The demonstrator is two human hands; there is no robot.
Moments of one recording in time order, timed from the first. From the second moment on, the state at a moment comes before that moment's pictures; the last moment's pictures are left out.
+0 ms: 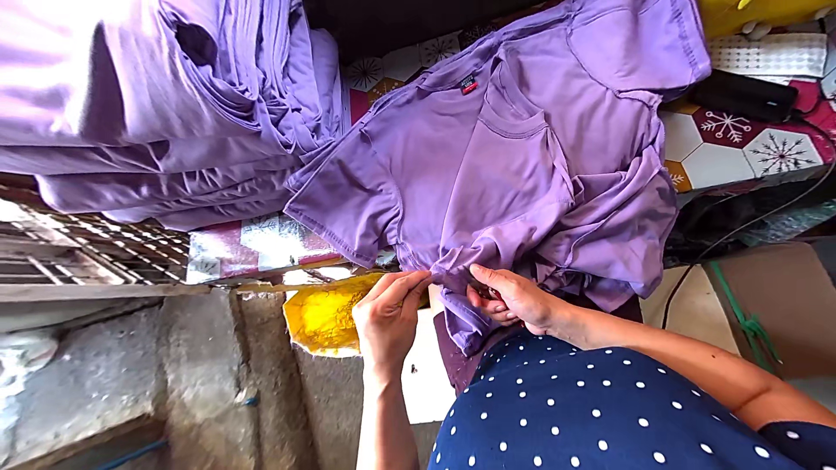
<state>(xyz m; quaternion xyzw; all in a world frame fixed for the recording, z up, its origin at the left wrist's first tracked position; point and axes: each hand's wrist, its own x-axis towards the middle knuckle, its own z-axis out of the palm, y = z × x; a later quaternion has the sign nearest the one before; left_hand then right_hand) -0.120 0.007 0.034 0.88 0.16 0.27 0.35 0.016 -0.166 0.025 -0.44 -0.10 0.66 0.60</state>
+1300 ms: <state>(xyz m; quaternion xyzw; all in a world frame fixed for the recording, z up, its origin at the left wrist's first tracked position) -0.141 -0.031 0.033 0.69 0.38 0.07 0.61 0.025 -0.167 0.022 -0.45 -0.07 0.61 0.66</state>
